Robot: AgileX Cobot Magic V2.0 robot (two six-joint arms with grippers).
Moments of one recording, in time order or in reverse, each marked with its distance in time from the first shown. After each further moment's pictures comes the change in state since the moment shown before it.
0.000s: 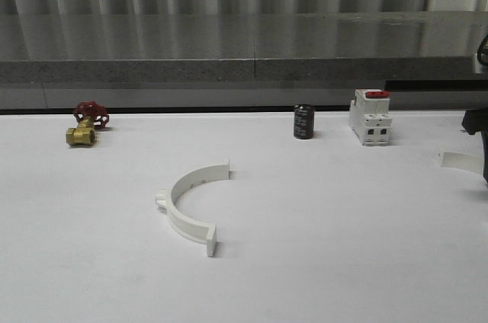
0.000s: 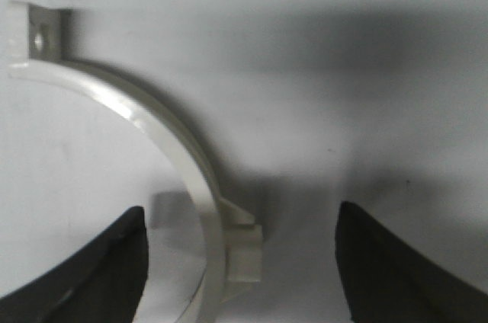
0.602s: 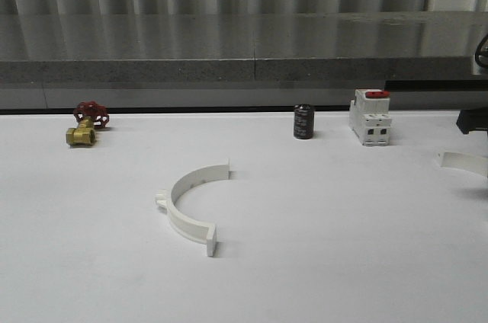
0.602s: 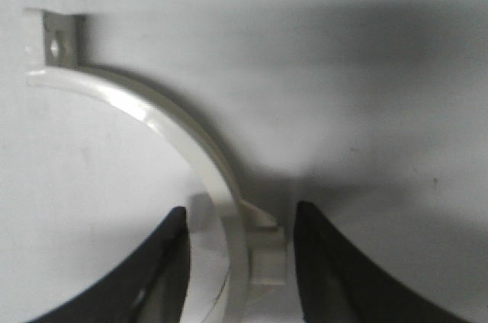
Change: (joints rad) left arm 0.000 0.000 0.000 0.000 0.000 0.000; right arm -0.002 0.004 -0.001 0.051 0.001 -0.002
